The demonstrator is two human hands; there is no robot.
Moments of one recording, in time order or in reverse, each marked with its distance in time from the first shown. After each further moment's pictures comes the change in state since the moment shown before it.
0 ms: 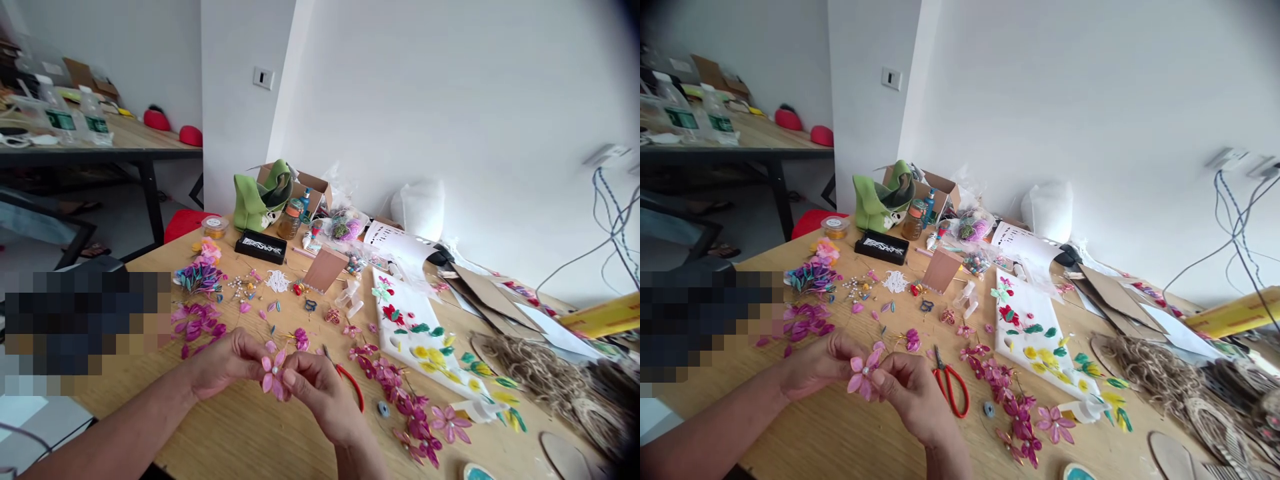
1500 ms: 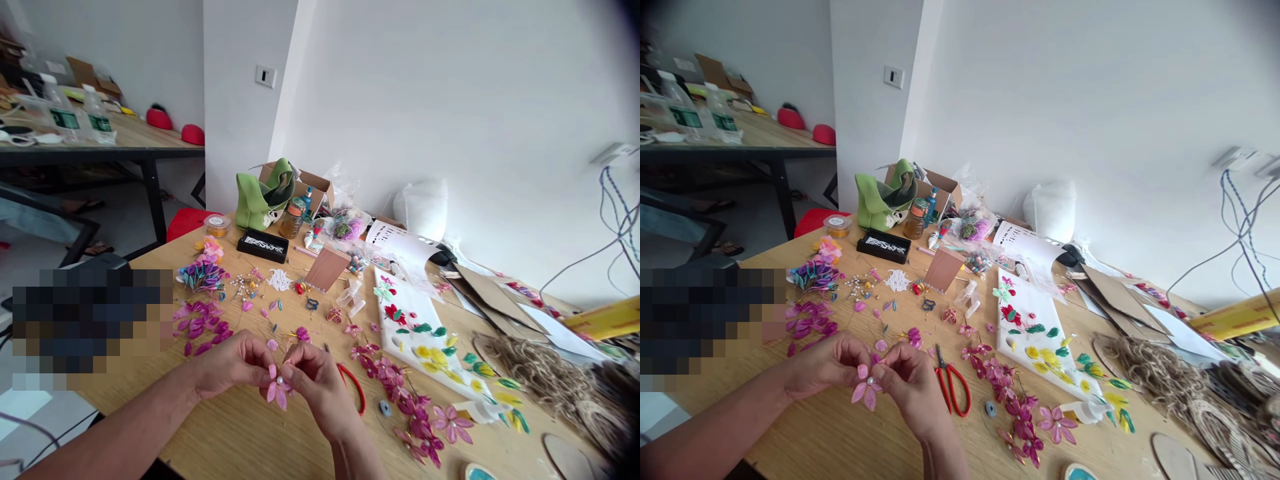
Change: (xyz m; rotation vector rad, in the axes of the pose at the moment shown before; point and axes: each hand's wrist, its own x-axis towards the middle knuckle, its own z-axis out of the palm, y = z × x) left_hand -0.001 -0.013 -0.006 -0.019 0.038 -0.099; right_hand 0.005 0.008 0.005 0.108 0.157 -0.004
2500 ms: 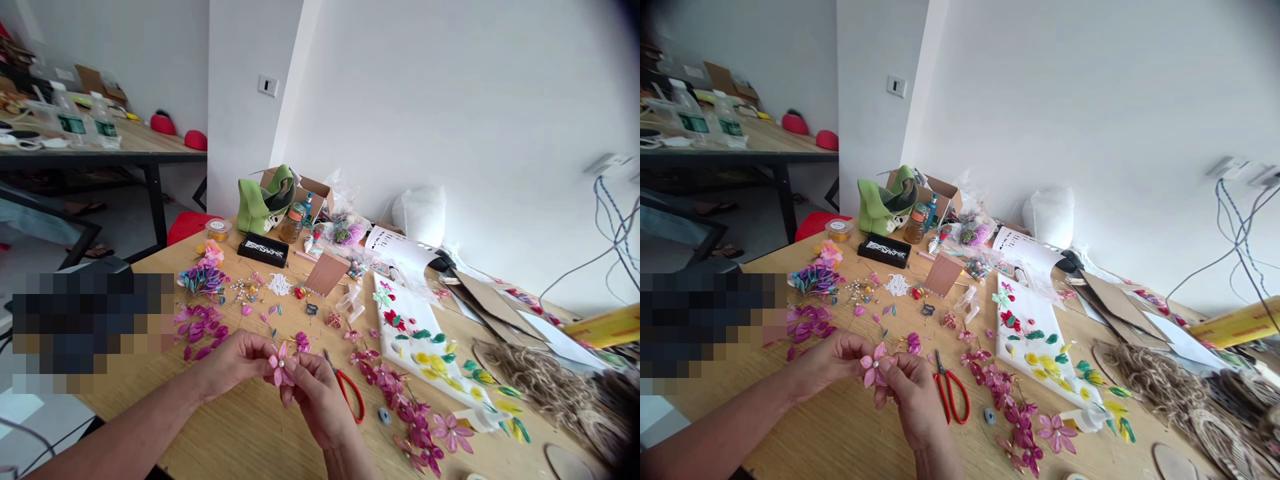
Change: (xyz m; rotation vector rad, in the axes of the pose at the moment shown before) left_hand 0.002 0.010 0.009 0.168 0.061 0.129; right_hand 0.003 0.013 0.001 0.131 0.035 0.091
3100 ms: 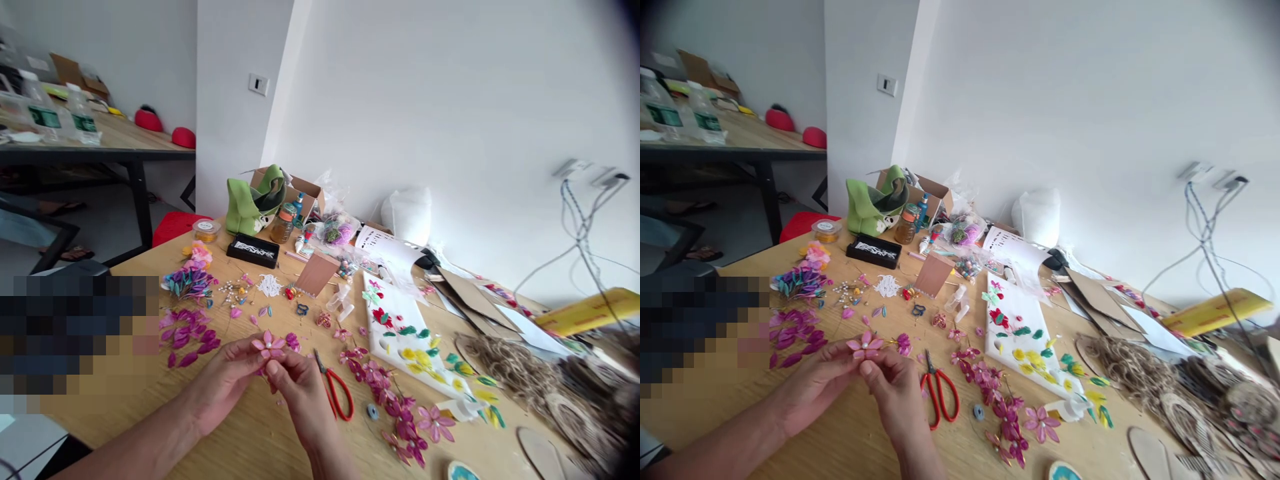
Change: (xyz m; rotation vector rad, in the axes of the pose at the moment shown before) left_hand 0.001 -0.020 0.022 -0.527 0.302 0.047; right_hand 0.002 0.003 0.007 -0.220 0.057 -0.210
